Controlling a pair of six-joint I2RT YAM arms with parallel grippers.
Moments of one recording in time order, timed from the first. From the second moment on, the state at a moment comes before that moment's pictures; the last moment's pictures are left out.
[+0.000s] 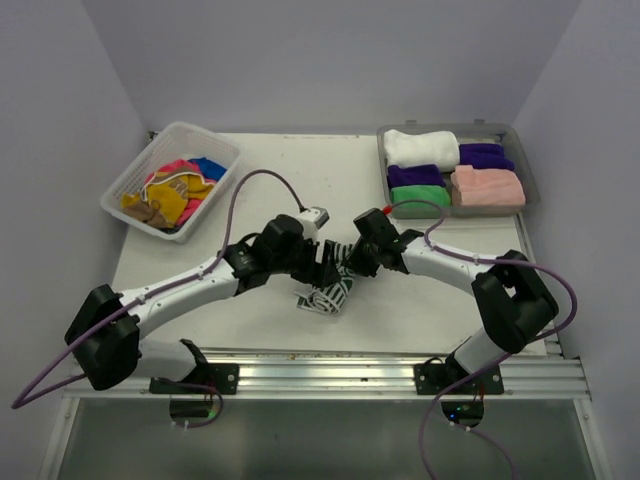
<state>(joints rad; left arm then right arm) -0.76 1.33 0.86 -0.21 0.22 -0.50 0.65 1.58 0.91 -0.33 0.05 1.17</state>
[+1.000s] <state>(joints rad) -1.07 1.61 0.98 -0.26 -0.21 -0.45 0.65 1.52 0.87 -0.36 0.09 1.20</state>
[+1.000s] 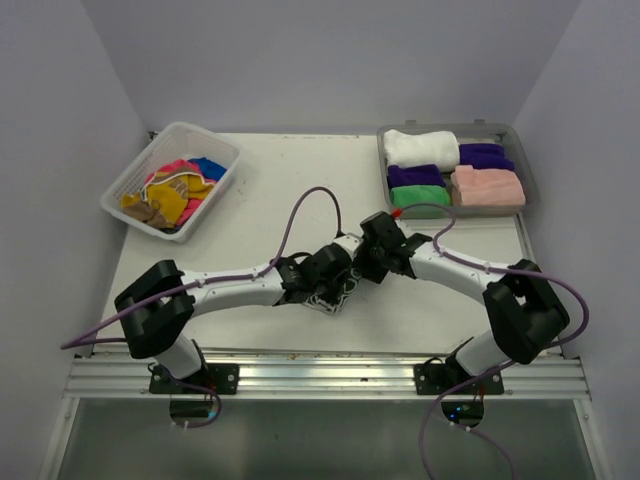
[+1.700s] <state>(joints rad) -0.63 1.53 0.65 0.20 0.58 -0.69 0.65 1.35 0.77 -0.29 0.08 1.16</state>
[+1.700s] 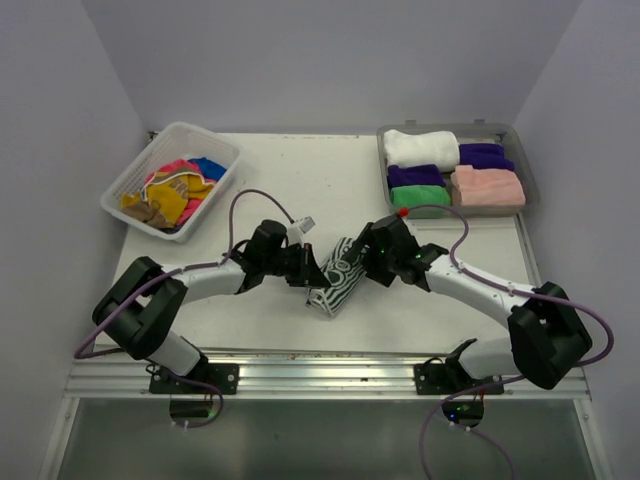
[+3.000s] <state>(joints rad) -0.57 1.60 0.65 0.24 0.69 -0.74 0.67 1.60 0.79 -0.09 0.01 1.14</state>
